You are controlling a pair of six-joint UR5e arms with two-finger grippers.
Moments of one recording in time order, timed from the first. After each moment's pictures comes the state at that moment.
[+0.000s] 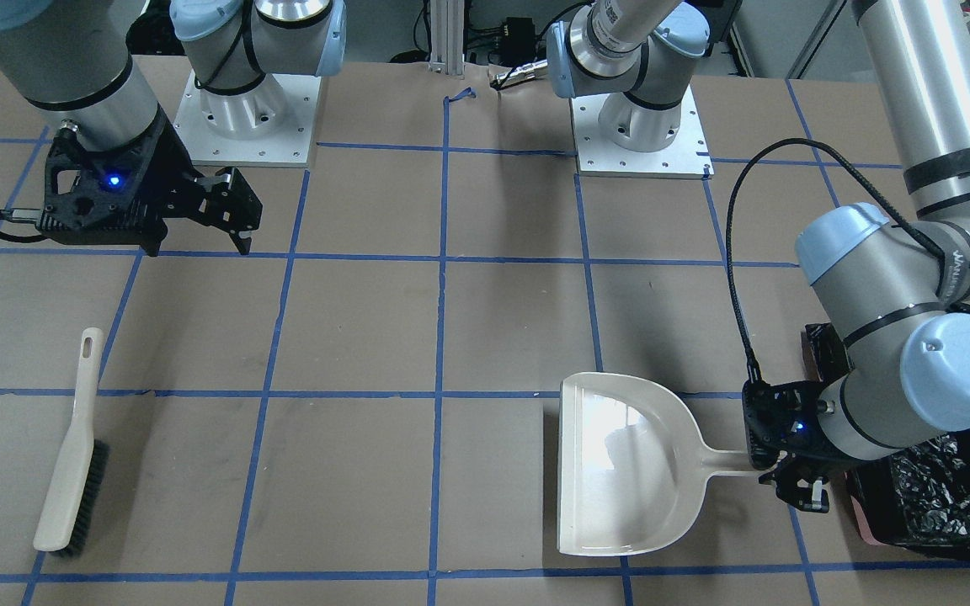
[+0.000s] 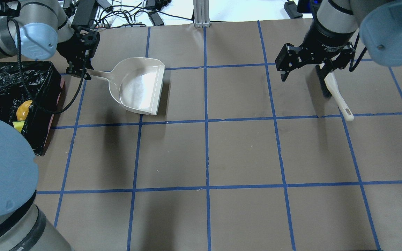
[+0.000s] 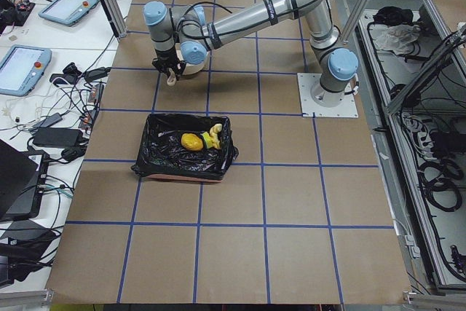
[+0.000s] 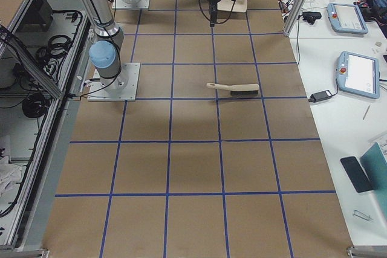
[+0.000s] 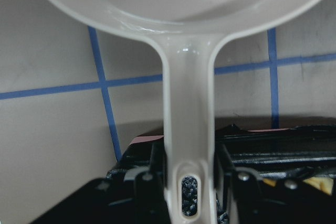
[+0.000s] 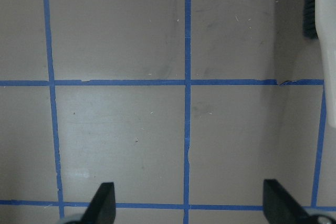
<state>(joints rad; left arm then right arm) -1.37 -2.11 -1.40 -1.23 1.61 1.88 1.55 -1.53 1.60 -1.64 -1.52 -0.03</state>
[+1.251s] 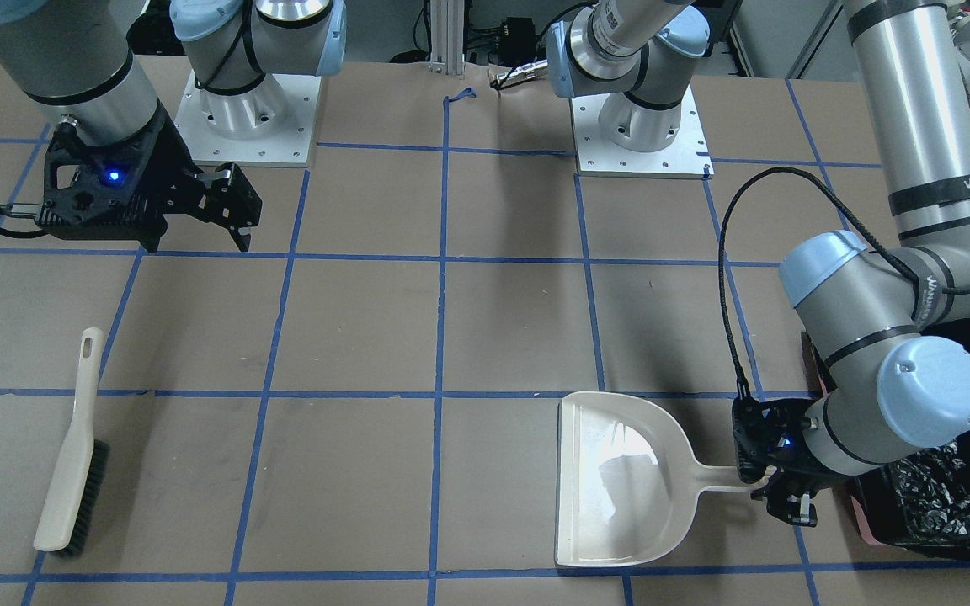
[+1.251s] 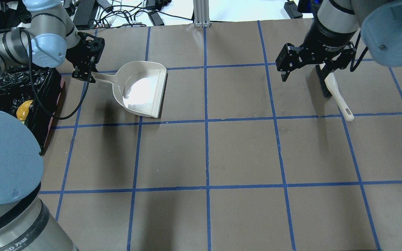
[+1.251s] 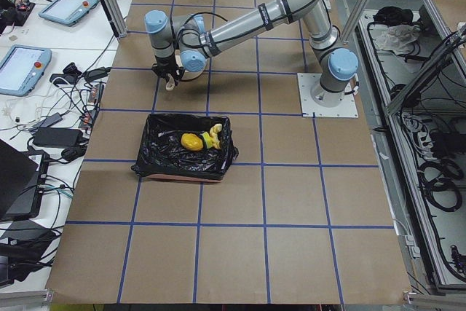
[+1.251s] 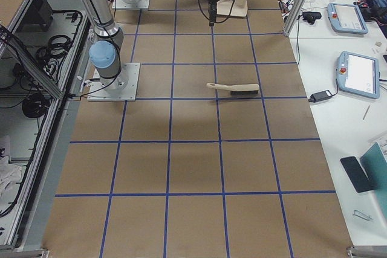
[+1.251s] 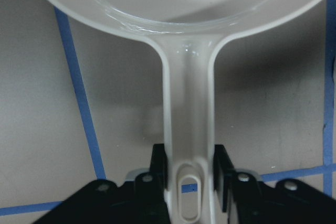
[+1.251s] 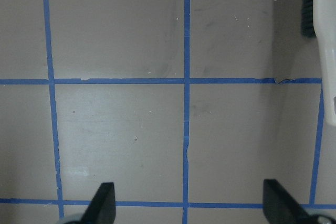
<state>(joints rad) -1.37 -2.14 -1.42 -1.15 1.61 1.90 1.55 -1.54 1.60 -1.63 -1.53 -0.03</state>
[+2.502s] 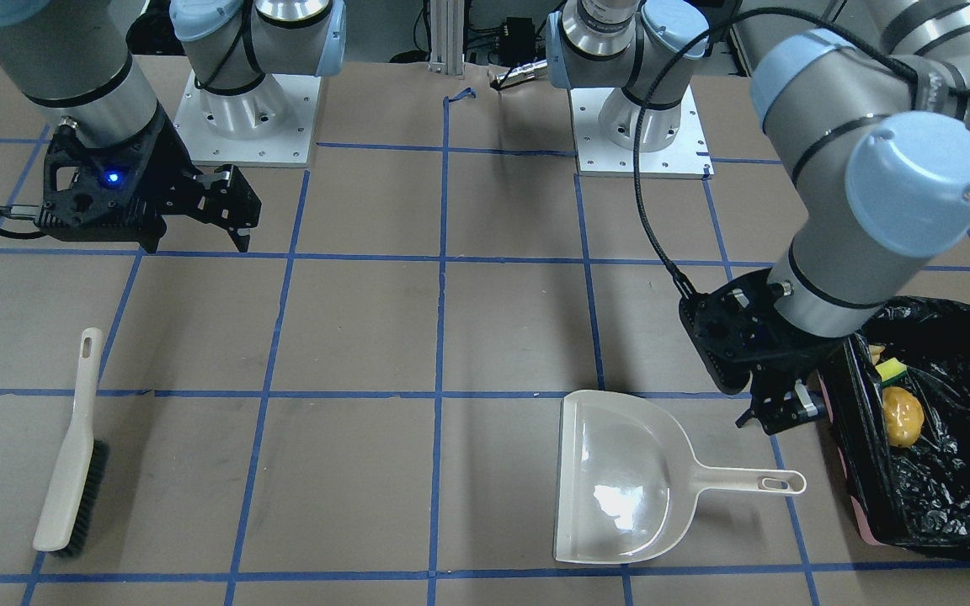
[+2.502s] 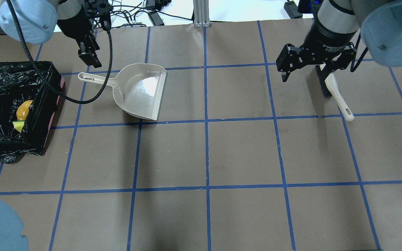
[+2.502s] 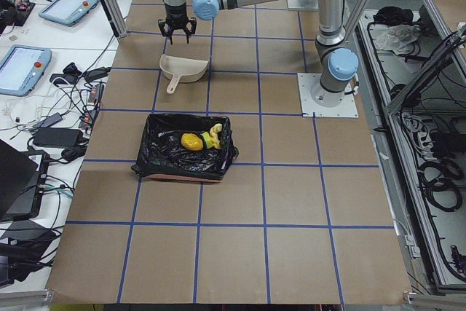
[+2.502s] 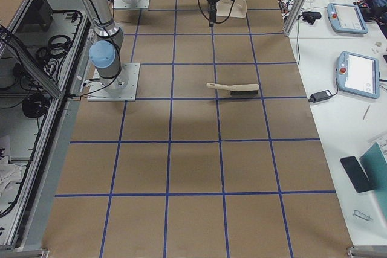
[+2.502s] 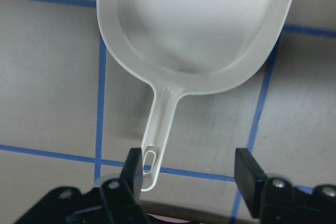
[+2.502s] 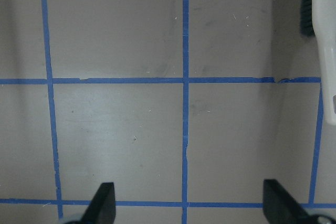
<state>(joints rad) -1.51 -1.88 -1.38 -1.39 1.62 1.33 1.55 -1.54 1.60 -1.63 -1.53 -0.03</state>
